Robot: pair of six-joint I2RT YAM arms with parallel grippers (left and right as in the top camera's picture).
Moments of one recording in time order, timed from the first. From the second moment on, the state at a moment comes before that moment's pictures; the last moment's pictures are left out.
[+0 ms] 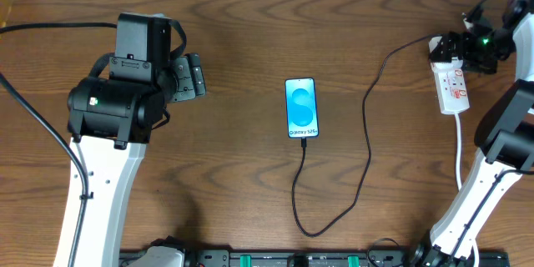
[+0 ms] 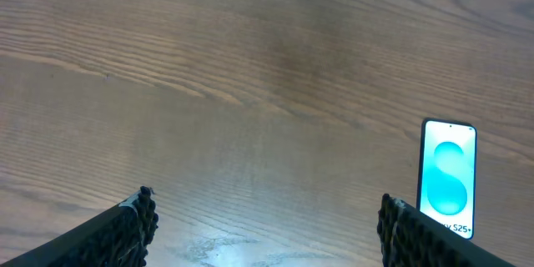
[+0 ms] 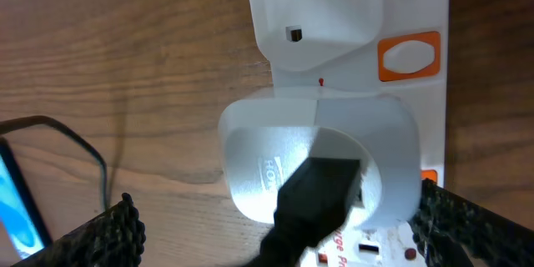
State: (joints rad) left arm -0.19 1.34 1.59 -1.21 -0.19 -0.30; right arm -0.38 2.40 2.15 -1.27 -0.41 -0.25
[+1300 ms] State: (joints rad) left arm -0.19 1.34 1.59 -1.21 -0.19 -0.30; right arm -0.36 2.35 1.99 -1.16 -0.34 -0.28
